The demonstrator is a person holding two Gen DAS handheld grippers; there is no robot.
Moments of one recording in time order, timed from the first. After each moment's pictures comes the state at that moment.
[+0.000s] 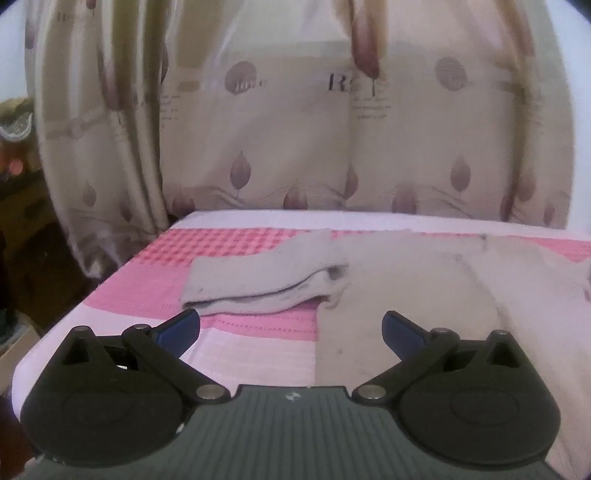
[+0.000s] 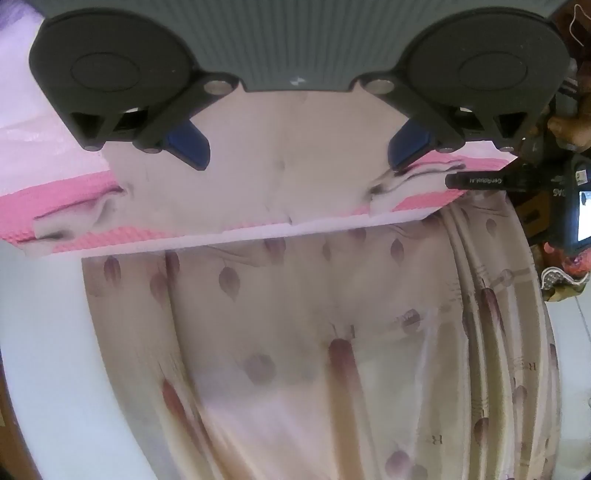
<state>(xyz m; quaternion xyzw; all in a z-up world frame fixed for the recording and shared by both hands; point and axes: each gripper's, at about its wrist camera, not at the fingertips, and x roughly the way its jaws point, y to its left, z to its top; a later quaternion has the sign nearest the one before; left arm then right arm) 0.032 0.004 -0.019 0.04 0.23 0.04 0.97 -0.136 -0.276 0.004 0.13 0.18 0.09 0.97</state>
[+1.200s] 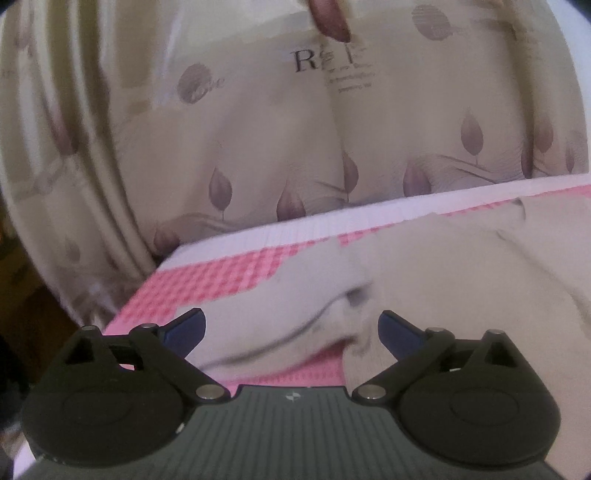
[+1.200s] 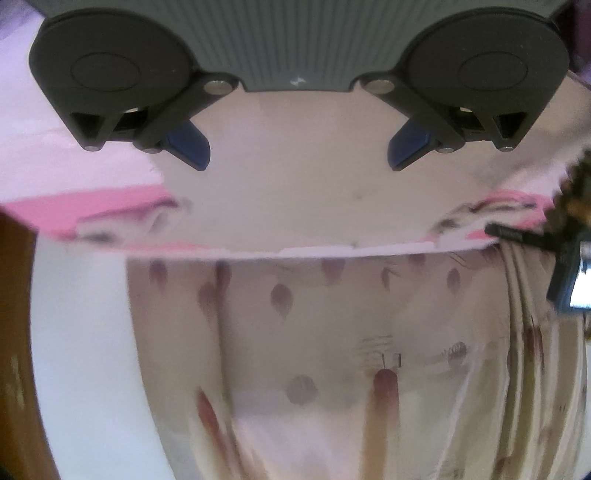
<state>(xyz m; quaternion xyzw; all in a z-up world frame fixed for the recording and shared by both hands) 0.130 -0.009 -0.044 0.16 0.21 0.03 0.96 -0.122 -0.287 -0.043 0.05 0.19 0.01 0.98</state>
